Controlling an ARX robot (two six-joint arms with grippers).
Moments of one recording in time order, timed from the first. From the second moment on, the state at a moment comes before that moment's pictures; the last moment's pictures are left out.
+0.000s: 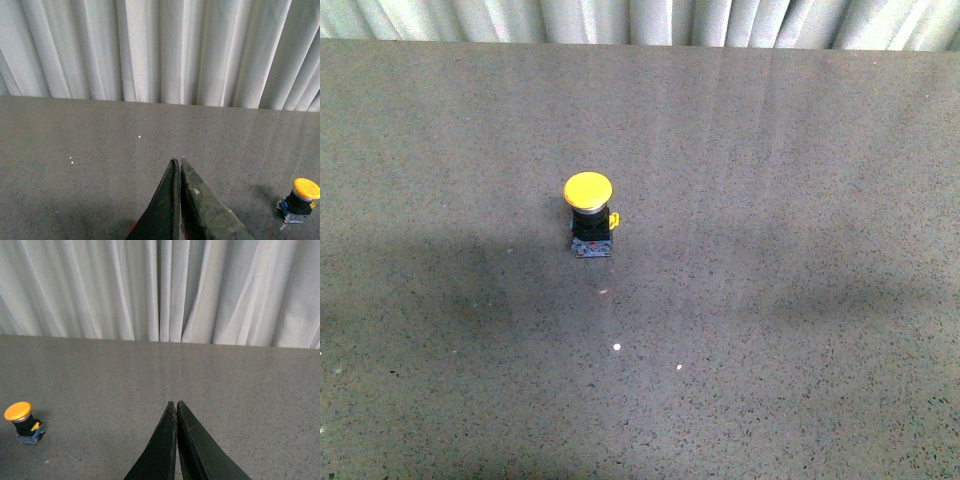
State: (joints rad) left arm 0.00 0.02 0.01 0.00 0.00 -0.01; right arm 0.00 0.39 0.02 0.39 0.00 0.01
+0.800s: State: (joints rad) left arm 0.00 0.02 0.01 0.00 0.00 -0.01; right arm 0.00 0.01 0.02 0.00 0.00 0.01
